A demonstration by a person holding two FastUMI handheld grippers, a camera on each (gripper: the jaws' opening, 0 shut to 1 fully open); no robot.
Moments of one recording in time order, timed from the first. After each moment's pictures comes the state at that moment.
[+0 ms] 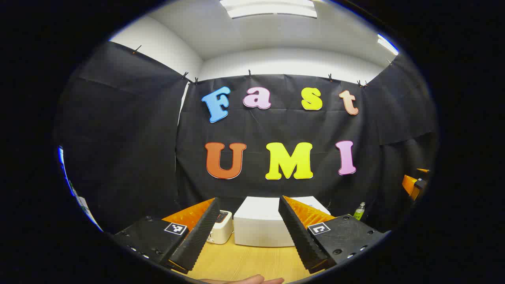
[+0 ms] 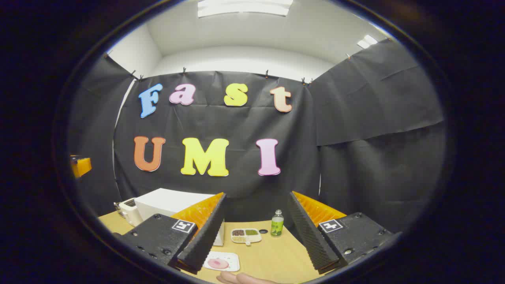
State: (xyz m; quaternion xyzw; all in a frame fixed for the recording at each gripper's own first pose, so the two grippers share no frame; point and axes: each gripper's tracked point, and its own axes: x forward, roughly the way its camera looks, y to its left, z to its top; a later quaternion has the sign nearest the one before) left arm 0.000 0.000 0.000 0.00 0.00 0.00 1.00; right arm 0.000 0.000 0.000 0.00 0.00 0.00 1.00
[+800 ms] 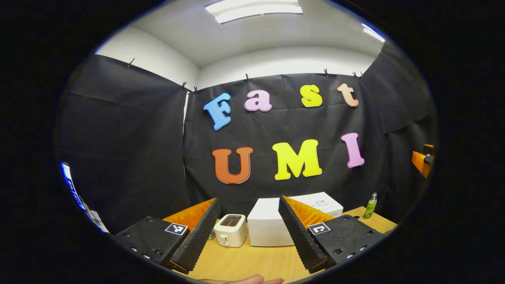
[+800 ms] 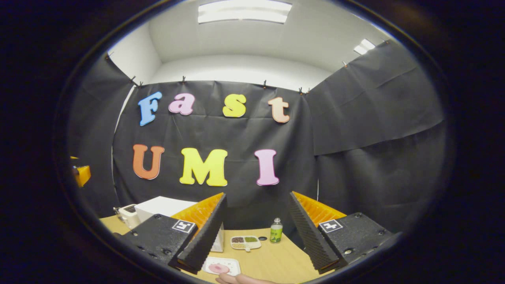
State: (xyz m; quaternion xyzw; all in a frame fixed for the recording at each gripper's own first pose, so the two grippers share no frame) left arm -0.008 0.009 0.003 0.05 -0.02 0.02 1.00; right arm -0.004 -0.001 0.021 0.00 -0.04 -0.01 1.00
